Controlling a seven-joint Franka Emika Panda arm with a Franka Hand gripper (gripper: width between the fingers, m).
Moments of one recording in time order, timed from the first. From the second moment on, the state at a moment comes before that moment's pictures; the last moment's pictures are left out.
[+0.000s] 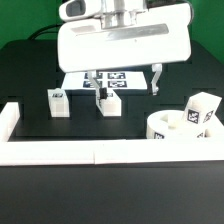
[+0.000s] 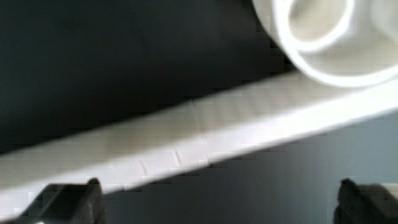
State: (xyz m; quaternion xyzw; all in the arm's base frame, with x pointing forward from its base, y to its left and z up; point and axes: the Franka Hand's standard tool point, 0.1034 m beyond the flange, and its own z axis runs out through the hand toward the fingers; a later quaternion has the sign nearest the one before) arm 0.617 -0.011 0.081 -0.98 0.12 -0.15 0.06
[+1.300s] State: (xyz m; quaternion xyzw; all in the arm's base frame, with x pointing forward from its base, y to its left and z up) arm 0.549 -0.022 0.056 -0.96 0.10 0.25 0.08
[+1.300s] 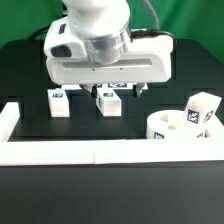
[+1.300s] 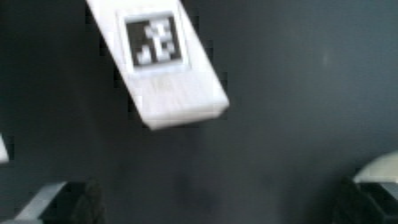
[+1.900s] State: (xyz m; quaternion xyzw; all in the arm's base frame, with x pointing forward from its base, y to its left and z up) arm 0.540 -0.010 0.038 -0.94 0.03 0.33 0.06
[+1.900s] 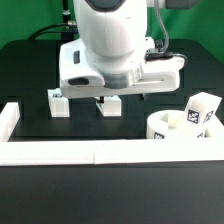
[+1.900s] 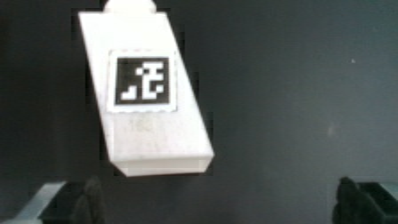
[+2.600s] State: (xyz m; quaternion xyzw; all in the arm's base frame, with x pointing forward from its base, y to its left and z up) arm 0.517 -0.013 0.024 -0.93 0.03 0.35 0.05
